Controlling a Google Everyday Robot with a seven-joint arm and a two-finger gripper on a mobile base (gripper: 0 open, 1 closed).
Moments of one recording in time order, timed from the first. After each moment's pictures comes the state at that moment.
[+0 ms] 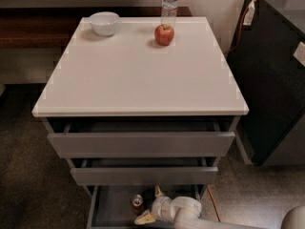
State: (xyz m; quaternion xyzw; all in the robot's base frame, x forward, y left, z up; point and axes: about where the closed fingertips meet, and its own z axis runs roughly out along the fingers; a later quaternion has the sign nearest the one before) arm 0.491 0.004 0.232 -0.44 0.79 0.18 0.38
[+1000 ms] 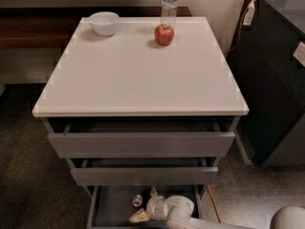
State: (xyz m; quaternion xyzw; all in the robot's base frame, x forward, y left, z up) arm 0.503 0.026 0.208 -0.41 0.81 0.19 0.36
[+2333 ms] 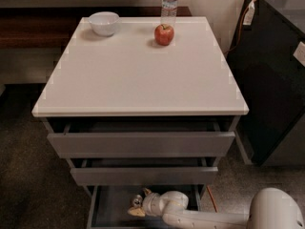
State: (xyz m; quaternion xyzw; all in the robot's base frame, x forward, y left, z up) arm 0.518 0.046 0.188 -0.41 0.82 0.21 0.34
